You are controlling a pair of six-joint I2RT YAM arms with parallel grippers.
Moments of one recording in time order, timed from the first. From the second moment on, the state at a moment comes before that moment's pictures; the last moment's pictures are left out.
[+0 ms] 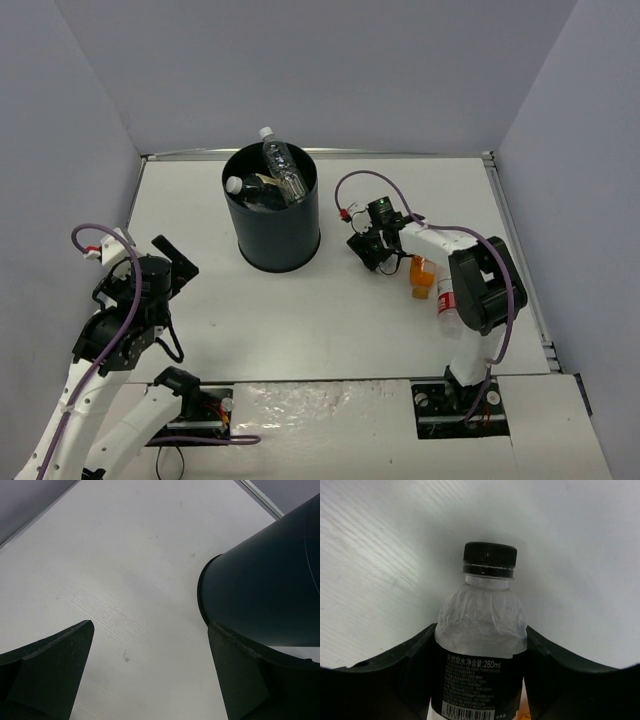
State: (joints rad) left arm -0.38 0.64 0.95 -0.93 -0.67 -0.80; right arm 0.43 1.82 1.12 -0.37 -0.06 -0.36
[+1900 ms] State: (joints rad) left arm -0.38 0.65 0.95 -0.94 -0.64 -0.80; right arm 0.47 1.26 1.30 -0.30 0.39 0.31
